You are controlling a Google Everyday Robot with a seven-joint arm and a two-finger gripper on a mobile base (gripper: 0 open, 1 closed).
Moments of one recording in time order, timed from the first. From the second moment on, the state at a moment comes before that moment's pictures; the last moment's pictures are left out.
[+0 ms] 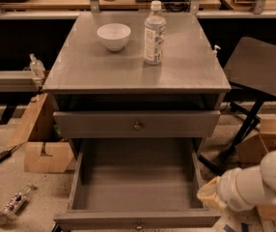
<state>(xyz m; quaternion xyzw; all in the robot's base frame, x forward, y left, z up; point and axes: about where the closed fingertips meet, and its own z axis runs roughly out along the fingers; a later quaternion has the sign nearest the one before) 0.398 -0.214 0.605 -0.47 0.84 0.14 0.22</state>
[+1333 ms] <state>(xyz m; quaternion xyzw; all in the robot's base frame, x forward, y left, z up) 0.310 -0.178 0.390 -0.41 0.84 0.22 0.27</state>
